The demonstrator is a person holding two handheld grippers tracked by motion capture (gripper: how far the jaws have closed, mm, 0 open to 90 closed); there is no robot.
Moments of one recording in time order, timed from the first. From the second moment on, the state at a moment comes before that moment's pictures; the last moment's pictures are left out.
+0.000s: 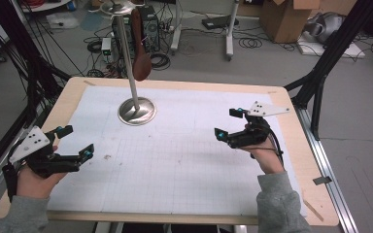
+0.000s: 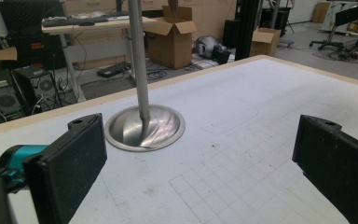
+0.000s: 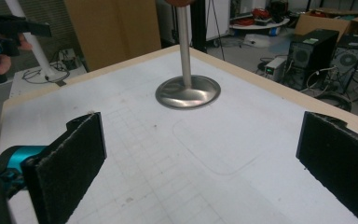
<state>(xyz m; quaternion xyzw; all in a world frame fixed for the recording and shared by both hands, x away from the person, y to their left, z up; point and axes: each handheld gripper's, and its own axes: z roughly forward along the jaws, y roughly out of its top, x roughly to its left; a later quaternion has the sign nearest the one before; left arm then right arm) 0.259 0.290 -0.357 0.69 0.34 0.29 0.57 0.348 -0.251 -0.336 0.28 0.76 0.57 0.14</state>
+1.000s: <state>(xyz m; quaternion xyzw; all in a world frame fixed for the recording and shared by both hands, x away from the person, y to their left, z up) 0.258 0.294 -0.357 0.69 0.35 0.29 0.57 0.328 -0.314 -0.369 0.34 0.73 0.57 0.16</state>
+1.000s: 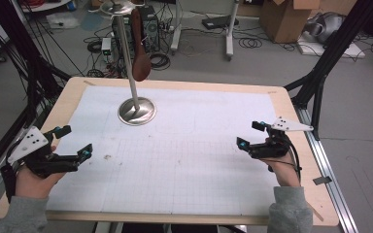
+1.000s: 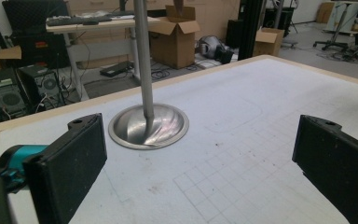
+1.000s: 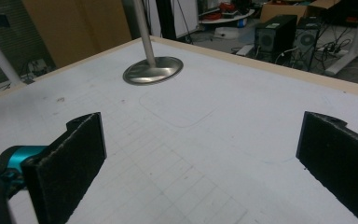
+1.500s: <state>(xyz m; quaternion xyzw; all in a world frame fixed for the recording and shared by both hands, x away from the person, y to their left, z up) 0.258 0.307 -0.359 0.68 0.36 0.30 0.57 0.315 -0.349 -0.375 0.38 0.70 0.57 0.19</state>
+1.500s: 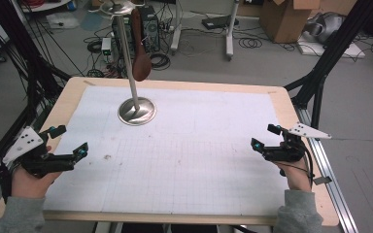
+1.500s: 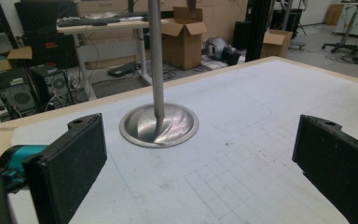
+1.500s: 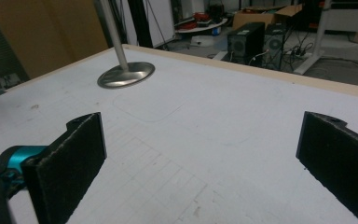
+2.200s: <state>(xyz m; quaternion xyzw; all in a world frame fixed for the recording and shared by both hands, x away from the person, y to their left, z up) 0.254 0.343 -0.366 0.64 0.41 0.34 0.56 0.301 -0.386 -0.379 0.43 0.65 0.56 0.26</state>
